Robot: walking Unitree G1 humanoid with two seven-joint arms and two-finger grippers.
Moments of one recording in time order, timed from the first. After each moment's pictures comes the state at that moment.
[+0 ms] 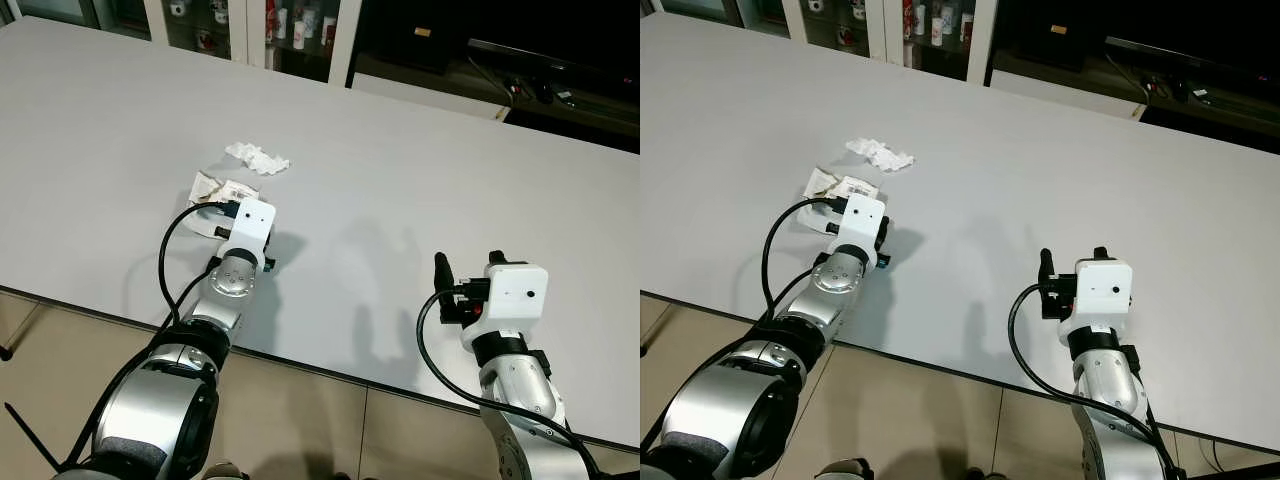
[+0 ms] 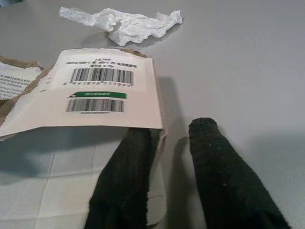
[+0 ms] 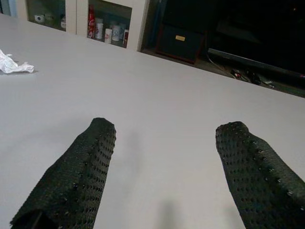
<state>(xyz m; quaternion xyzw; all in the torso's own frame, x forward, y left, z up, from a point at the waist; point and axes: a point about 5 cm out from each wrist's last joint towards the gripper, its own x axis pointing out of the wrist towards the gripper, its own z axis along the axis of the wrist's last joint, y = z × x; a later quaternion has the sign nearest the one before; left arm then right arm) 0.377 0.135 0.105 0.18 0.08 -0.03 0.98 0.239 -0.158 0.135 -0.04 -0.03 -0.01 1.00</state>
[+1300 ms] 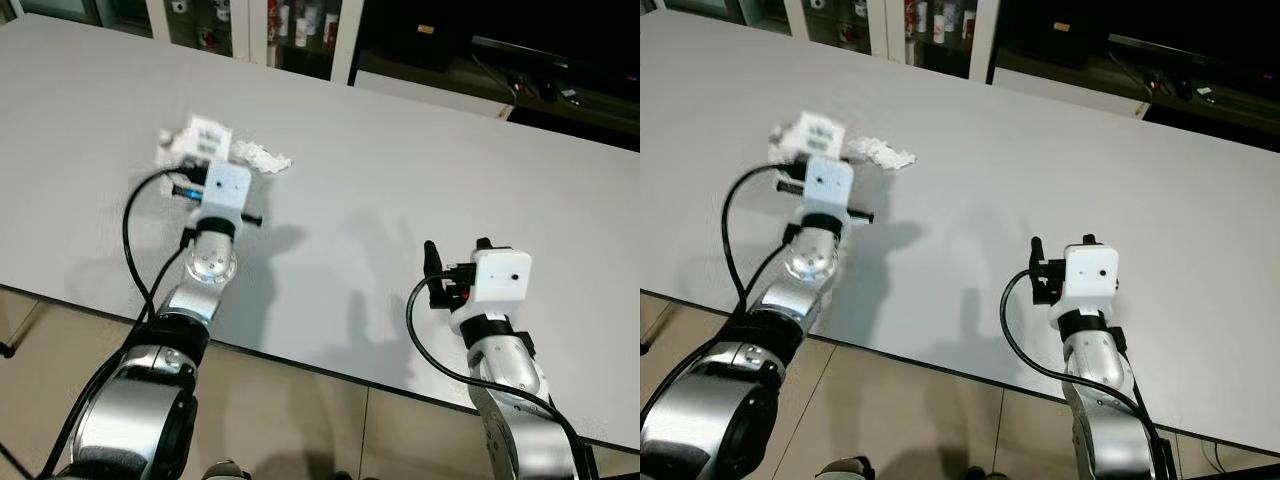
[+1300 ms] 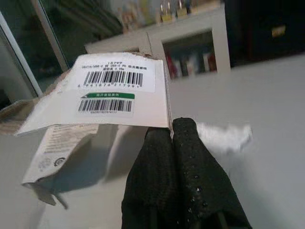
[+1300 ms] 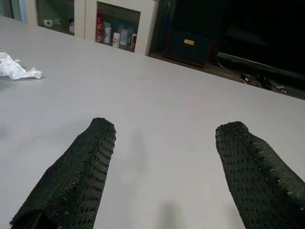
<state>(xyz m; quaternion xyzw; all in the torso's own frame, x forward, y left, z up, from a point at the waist) 0.378 0.156 0.166 0.18 -0.13 0.04 0.97 0.259 -0.150 0.137 -0.04 -0.04 0.00 1.00</state>
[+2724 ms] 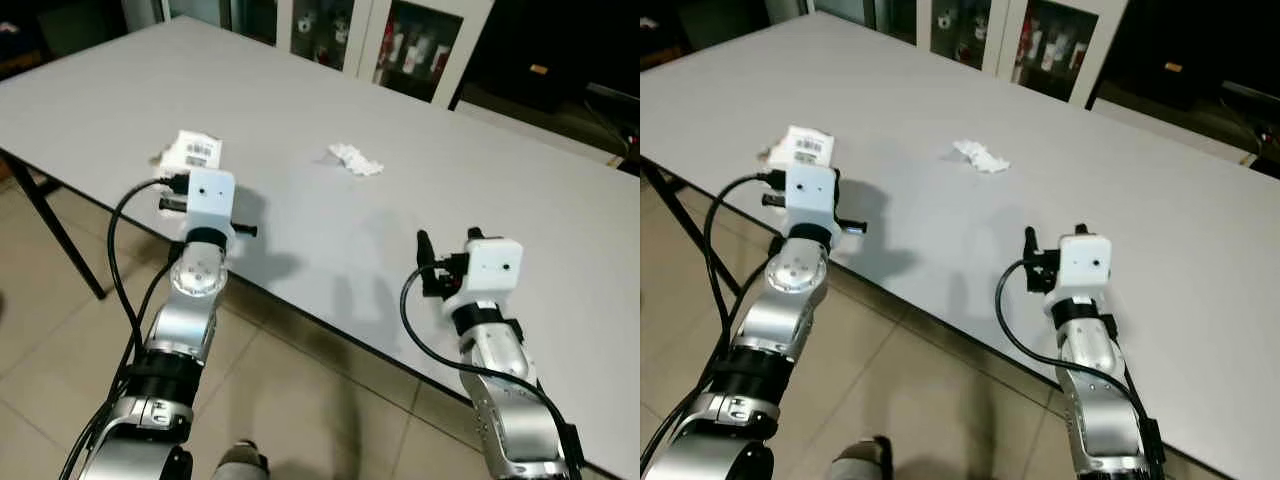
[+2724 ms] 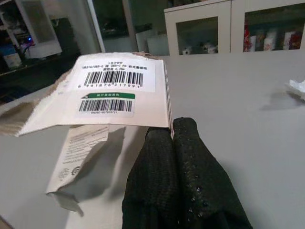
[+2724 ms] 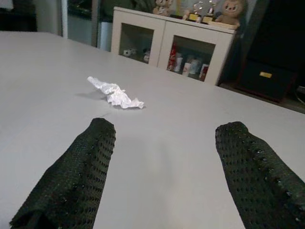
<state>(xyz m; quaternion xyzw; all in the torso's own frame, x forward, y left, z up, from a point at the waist) 0.357 0.160 0.162 0.14 -0.06 0.04 0.99 0.273 -0.148 0.134 -0.02 -0.06 0.01 1.00</state>
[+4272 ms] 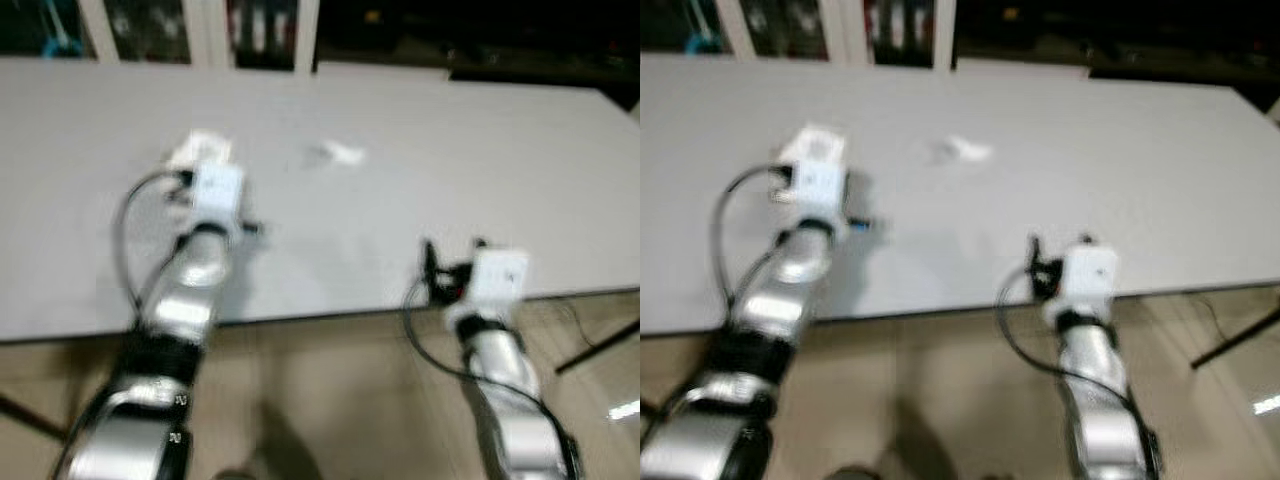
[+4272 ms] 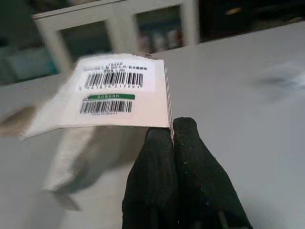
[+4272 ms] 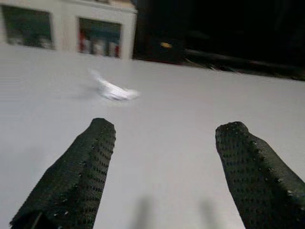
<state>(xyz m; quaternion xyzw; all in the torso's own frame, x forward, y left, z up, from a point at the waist) 0.370 0.169 0.161 0.15 -0.03 0.04 0.99 0.268 -0.143 0.133 -0.01 -0.06 0.01 1.00</state>
